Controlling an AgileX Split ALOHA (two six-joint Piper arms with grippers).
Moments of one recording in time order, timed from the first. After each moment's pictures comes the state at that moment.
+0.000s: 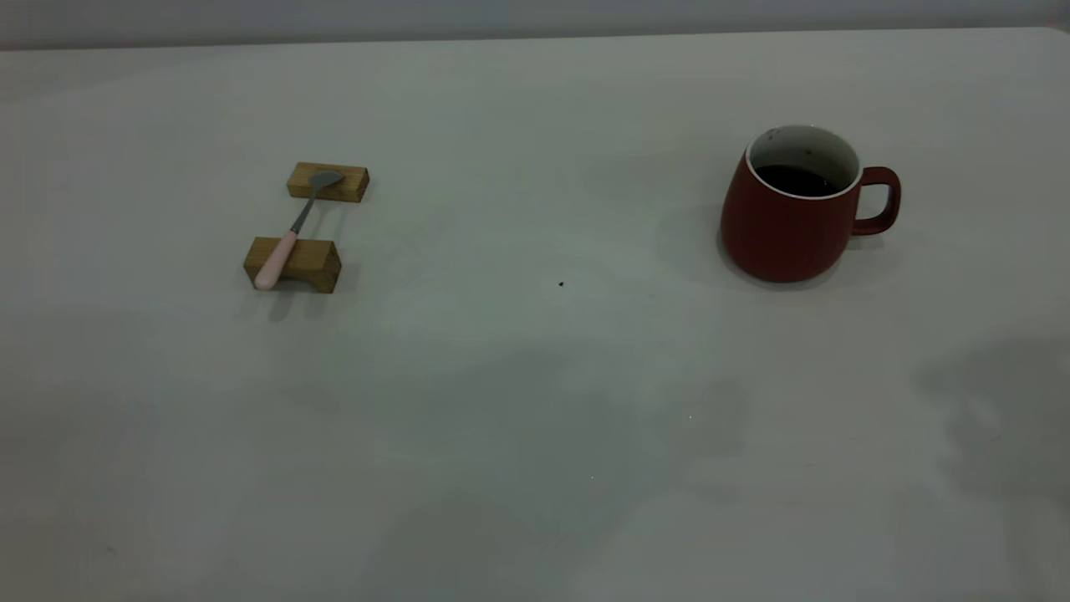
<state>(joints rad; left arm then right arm) -0.03 -0.02 -0.49 0.13 1.13 -0.14 0.00 1.25 -0.80 0.14 0.70 -0.46</state>
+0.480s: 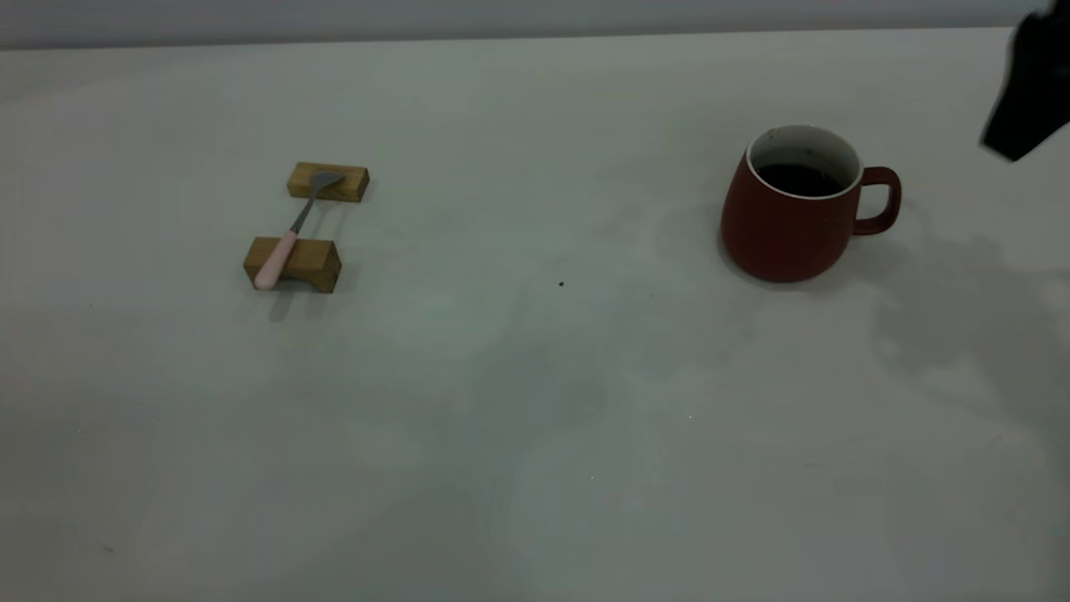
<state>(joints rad) -0.03 -0.02 -0.49 0.13 1.13 -0.14 0.04 1.92 -1.13 0.16 0.64 -0.99</state>
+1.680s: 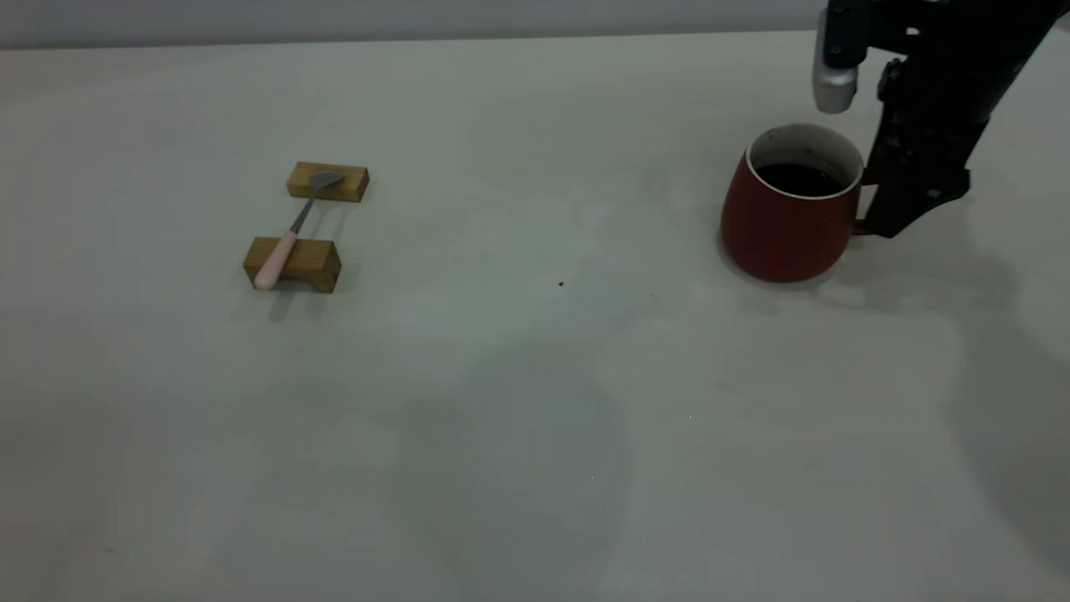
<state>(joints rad) -0.03 -0.02 -0.49 0.13 1.13 -0.14 0.08 2.36 -1.44 0.25 0.56 -1.43</state>
